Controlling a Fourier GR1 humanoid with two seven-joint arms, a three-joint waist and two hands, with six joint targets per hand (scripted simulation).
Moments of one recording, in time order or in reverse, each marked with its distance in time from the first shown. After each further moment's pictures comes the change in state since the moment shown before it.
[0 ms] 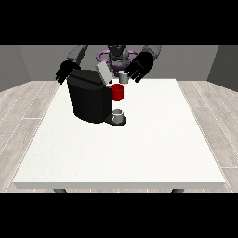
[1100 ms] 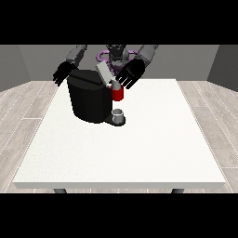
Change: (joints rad) left arm -0.047 -0.042 -0.012 0.038 -0.036 0.018 -0.002; right arm -0.019 -0.006 -0.027 -0.020 -0.022 -0.005 0.007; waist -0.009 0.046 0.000
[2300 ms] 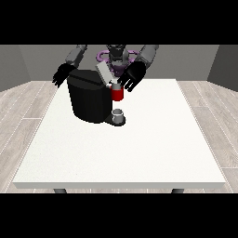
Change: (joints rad) left arm -0.002 -0.019 -0.013 0.018 -0.033 -0.013 -0.003; right arm 0.008 -0.011 -0.023 0.026 -0.011 0.001 -0.034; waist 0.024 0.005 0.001
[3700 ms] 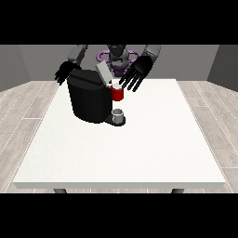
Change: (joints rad) left arm 0.054 0.012 -0.052 -0.003 -0.079 -0.058 -0.048; right arm 0.053 0.017 0.012 0.005 0.004 -0.016 -0.001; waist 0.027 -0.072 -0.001
